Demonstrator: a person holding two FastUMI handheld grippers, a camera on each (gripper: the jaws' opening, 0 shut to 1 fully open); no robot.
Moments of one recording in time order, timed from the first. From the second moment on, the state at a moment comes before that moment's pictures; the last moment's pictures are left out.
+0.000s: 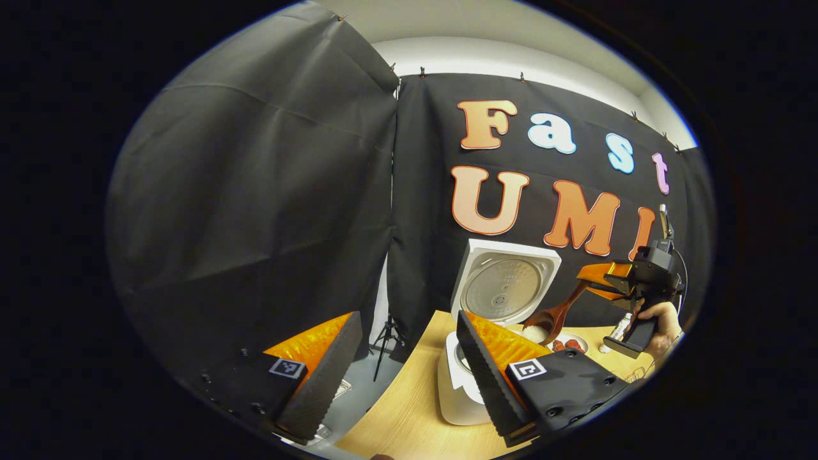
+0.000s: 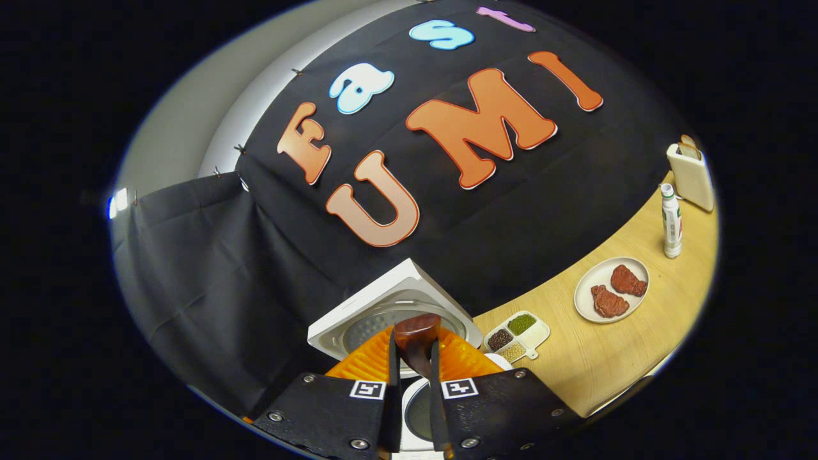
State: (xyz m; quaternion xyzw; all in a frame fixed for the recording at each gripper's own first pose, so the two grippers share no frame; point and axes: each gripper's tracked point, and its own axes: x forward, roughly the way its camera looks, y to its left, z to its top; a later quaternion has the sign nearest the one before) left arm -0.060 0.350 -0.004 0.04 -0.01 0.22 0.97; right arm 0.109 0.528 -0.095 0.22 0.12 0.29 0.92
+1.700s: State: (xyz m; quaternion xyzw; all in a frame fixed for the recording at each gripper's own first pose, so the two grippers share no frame) left arm -0.061 0.329 -0.009 0.05 -0.01 0.21 0.98; right arm 0.087 0.496 -0.069 0.07 0.05 0.34 0.94
